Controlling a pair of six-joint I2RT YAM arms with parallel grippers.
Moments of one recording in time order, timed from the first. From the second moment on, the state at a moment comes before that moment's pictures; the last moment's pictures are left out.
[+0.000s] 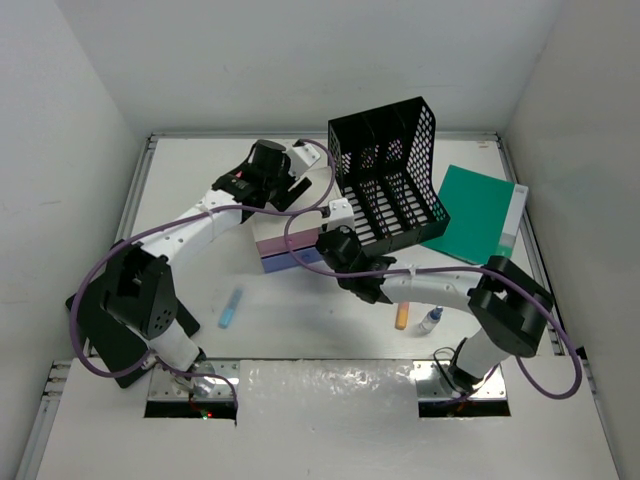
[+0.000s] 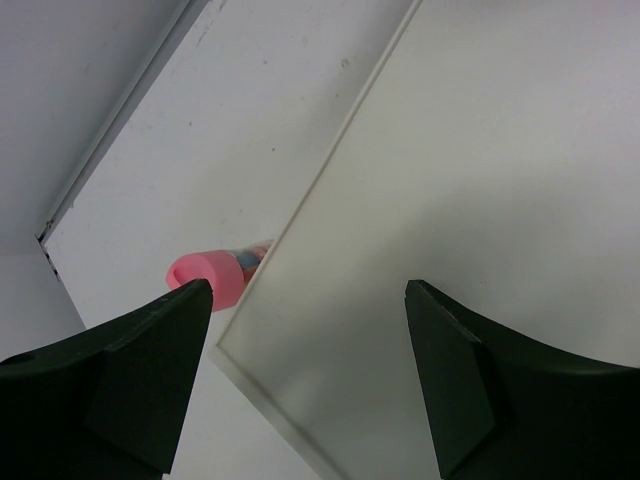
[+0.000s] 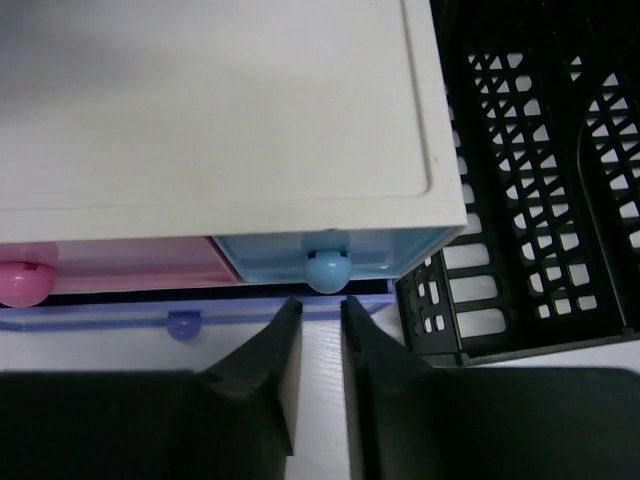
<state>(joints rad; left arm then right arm) -0.48 1.62 1.33 -0.37 -0.19 0.48 0.97 1.59 0.83 0.20 0.74 0.32</state>
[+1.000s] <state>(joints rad) -0.48 1.64 1.33 -0.34 -0.19 0.48 0.90 1.66 0.91 0.18 0.65 0.22</state>
